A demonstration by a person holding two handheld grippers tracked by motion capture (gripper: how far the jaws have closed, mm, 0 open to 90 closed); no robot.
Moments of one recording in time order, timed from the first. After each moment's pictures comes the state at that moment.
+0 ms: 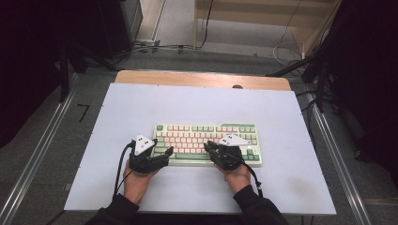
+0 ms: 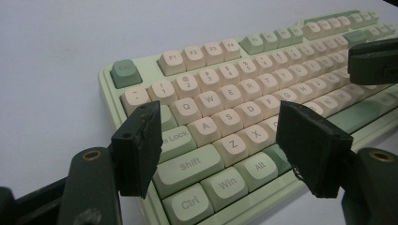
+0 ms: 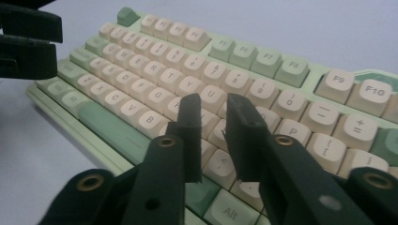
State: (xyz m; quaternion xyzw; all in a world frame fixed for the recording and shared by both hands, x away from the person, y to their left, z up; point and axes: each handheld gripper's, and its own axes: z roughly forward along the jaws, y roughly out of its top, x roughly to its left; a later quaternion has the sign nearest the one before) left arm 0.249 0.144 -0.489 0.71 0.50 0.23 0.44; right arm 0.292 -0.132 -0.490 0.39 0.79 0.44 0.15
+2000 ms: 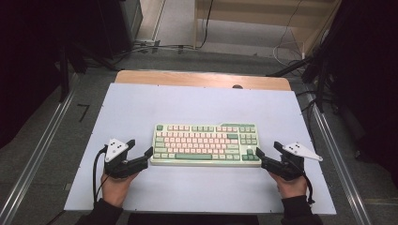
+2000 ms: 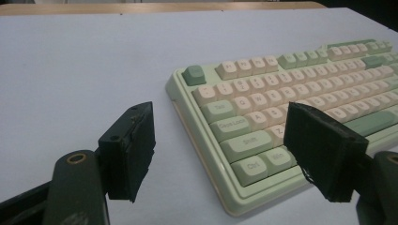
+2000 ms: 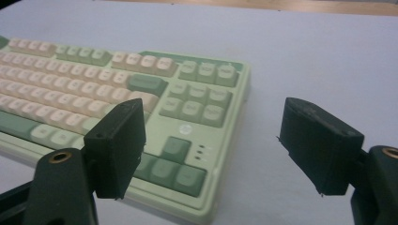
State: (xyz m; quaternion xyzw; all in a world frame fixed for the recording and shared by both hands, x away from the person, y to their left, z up) left arm 0.221 0.197 -0.479 0.67 0.53 0.26 0.46; right arm 0.267 -0.286 -0.468 0.49 0.72 0.43 0.24
